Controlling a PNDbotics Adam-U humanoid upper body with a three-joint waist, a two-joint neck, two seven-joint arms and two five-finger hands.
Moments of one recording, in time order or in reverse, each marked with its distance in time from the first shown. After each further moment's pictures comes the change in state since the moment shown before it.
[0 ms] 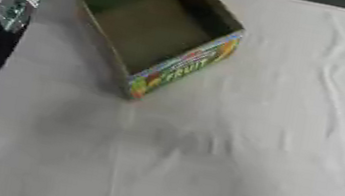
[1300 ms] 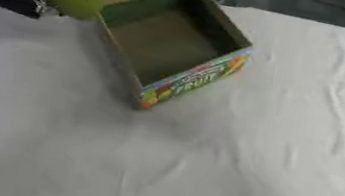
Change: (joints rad) left arm 0.075 0.090 -0.070 -0.063 0.076 -0.024 -0.137; right arm 0.142 -0.094 -0.047 0.002 0.124 -0.007 -0.101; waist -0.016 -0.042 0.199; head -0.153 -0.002
